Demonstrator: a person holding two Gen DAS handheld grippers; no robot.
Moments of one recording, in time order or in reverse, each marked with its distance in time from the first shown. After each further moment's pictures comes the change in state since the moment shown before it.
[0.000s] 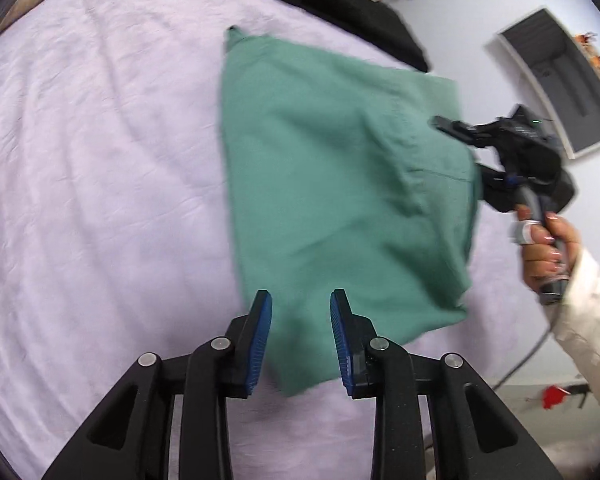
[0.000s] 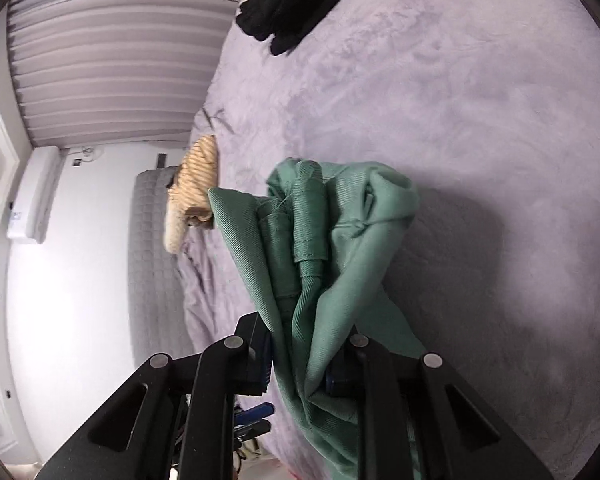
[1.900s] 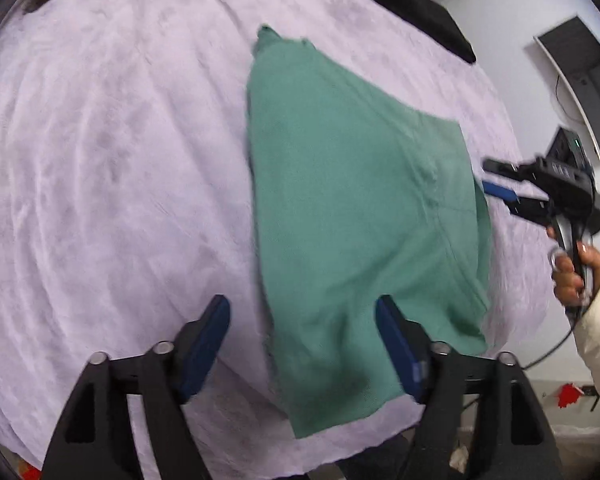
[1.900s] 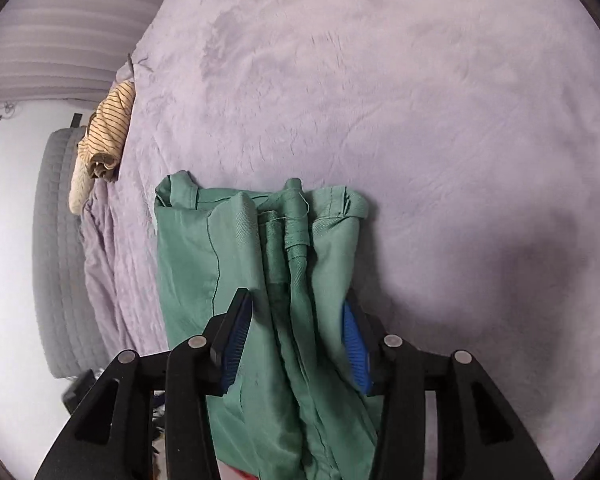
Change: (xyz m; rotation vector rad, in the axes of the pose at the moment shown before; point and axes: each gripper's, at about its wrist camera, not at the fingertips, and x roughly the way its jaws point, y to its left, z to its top) left arm -0.123 0.083 -0.132 -0.079 -0.031 0.116; right arm 0.015 0.004 -0.117 -0.083 0.076 -0.362
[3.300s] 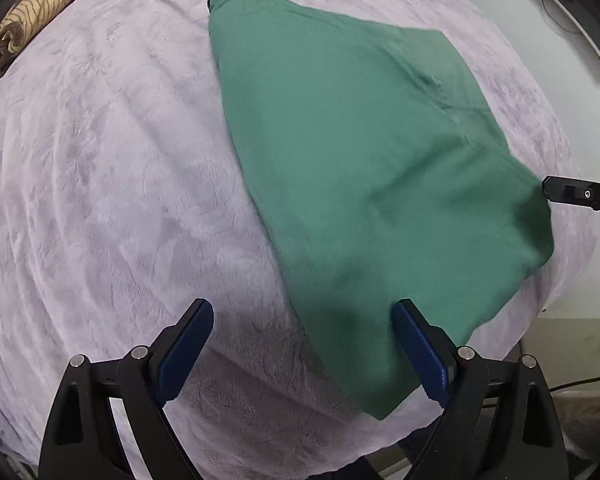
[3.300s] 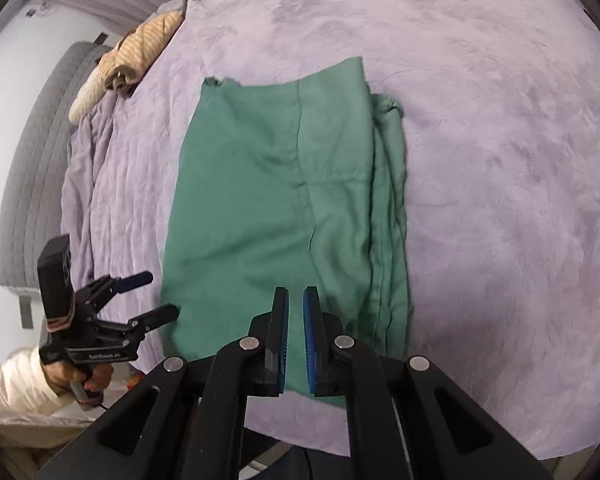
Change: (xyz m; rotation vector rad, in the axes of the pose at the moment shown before) left arm 0.080 -0.064 -0.038 0.252 0.113 0.165; right arm -0.022 0.050 -0.107 -0.282 0.051 -0.156
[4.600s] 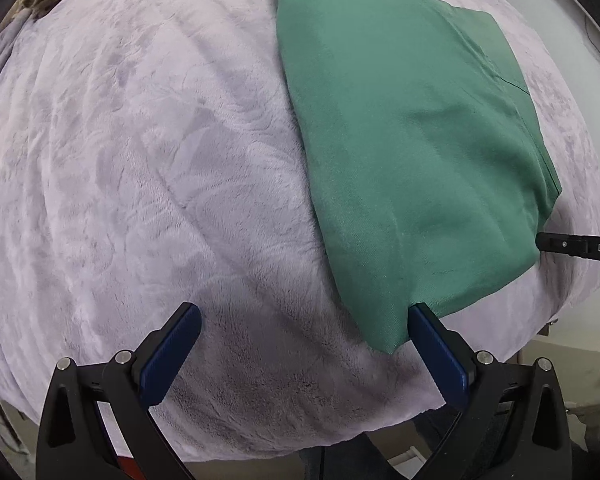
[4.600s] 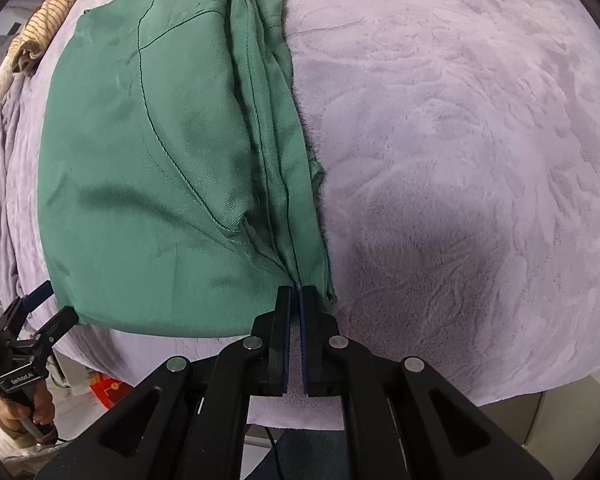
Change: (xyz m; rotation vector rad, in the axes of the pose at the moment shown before) left arm 0.012 0.017 -0.060 -0.186 0.048 0.052; right arm 0.068 -0.042 -0.045 0.171 0.185 -0.226
